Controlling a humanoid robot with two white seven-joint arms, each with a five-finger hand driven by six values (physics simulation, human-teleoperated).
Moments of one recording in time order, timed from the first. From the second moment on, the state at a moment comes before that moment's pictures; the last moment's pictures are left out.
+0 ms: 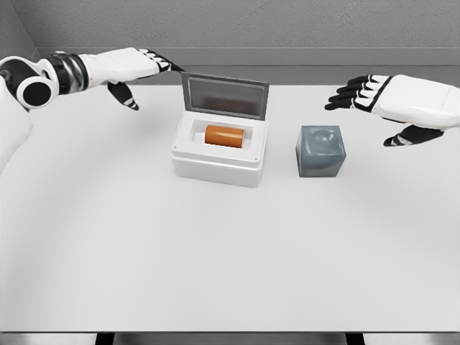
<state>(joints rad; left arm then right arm) -1.02 0.43 -0.63 -0.86 -0.63 -0.61 -0.51 -0.57 -0.97 0.37 -1.66 0.16 -0.61 0.61</state>
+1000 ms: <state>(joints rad) -0.99 0.48 -0.63 -0.93 -0.63 -0.61 -0.51 -0.57 -0.97 0.37 -1.66 0.16 -0.61 0.61</state>
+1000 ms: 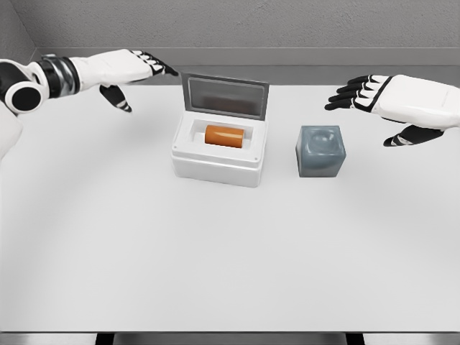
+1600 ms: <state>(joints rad) -0.98 0.43 -0.63 -0.89 -0.63 -0.61 -0.51 -0.57 -0.97 0.37 -1.66 0.16 -0.61 0.61</state>
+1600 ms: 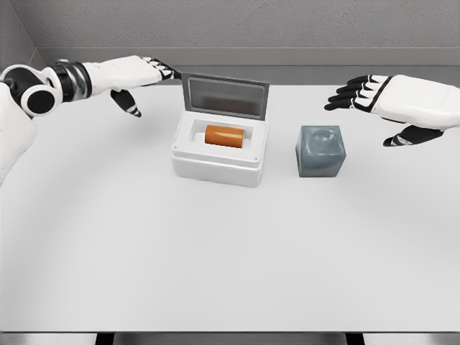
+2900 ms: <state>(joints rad) -0.96 0.47 -0.65 -0.98 -0.63 -0.61 -0.51 -0.57 -0.97 0.37 -1.66 0.16 -0.61 0.61</state>
